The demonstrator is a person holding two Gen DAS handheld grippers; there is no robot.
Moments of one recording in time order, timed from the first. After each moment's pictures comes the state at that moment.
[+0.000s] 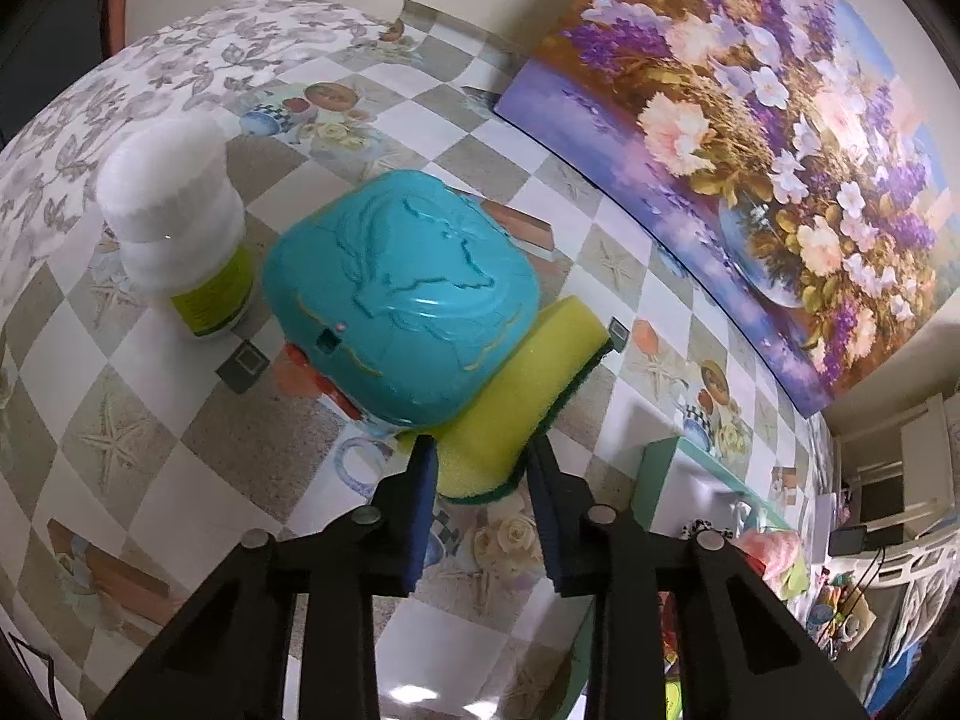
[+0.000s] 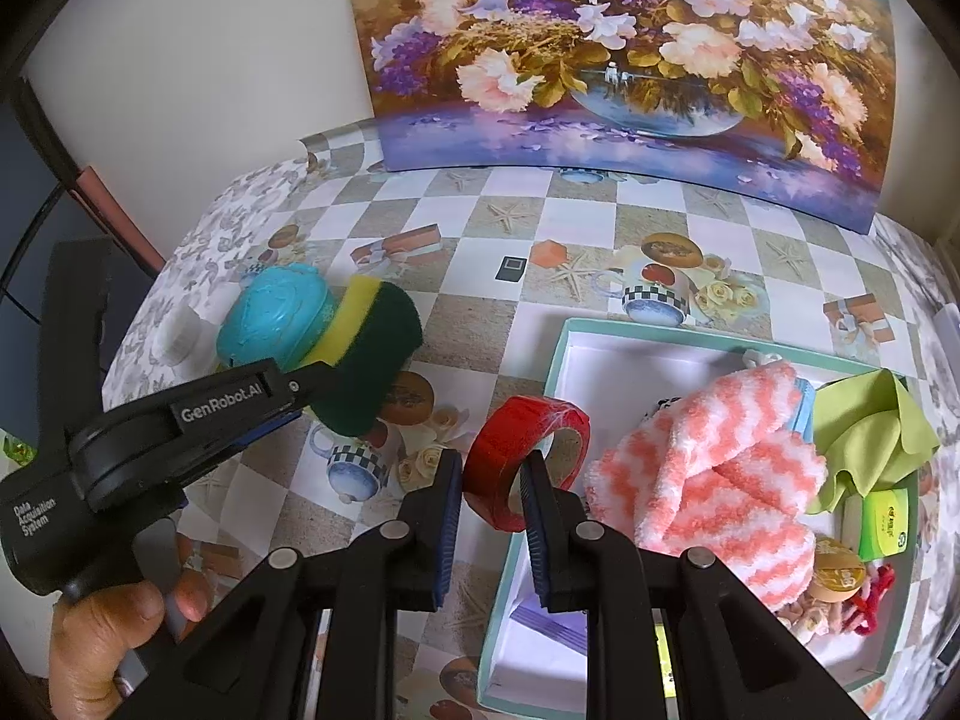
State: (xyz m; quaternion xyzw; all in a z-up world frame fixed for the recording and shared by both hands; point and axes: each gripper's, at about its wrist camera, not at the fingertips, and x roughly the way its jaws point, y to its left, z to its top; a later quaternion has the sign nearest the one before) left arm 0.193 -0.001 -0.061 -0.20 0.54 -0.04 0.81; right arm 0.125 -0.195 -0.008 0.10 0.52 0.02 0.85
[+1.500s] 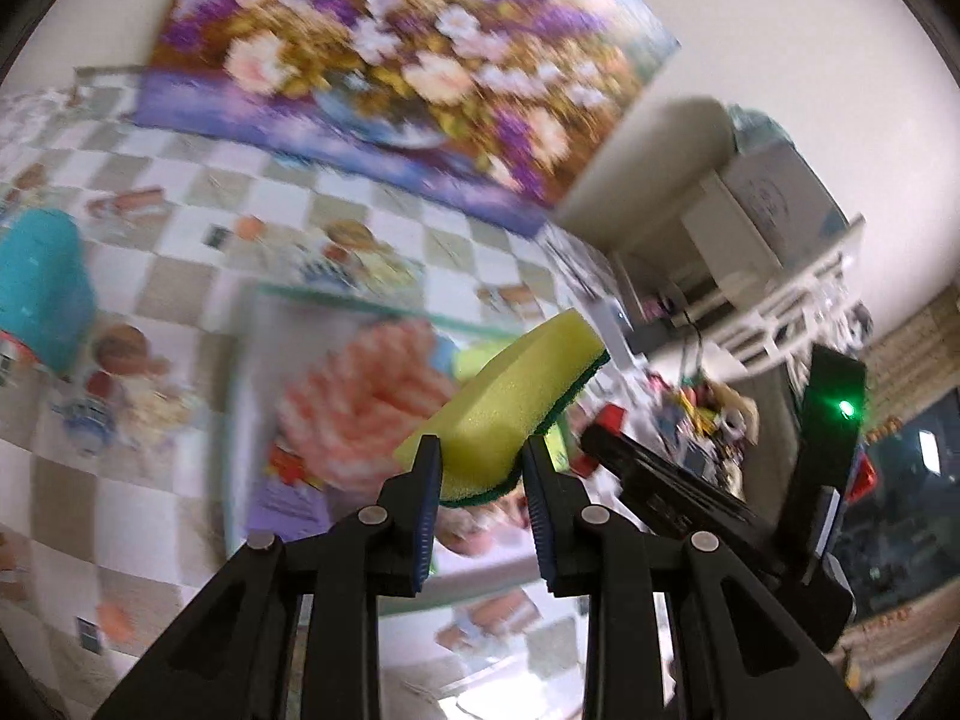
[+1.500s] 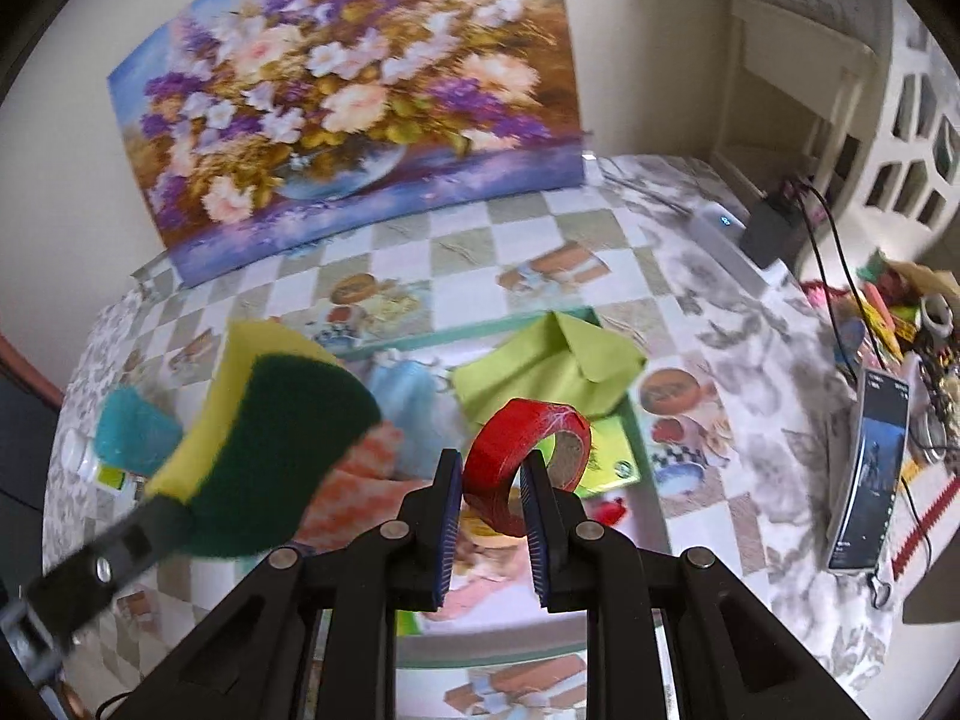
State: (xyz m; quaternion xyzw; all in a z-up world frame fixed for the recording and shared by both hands) left arm 0.089 -0.169 0.017 -0.13 0.53 -0.33 0.77; right arm 0.035 -0.371 0.025 0.17 0.49 -0.17 0.84
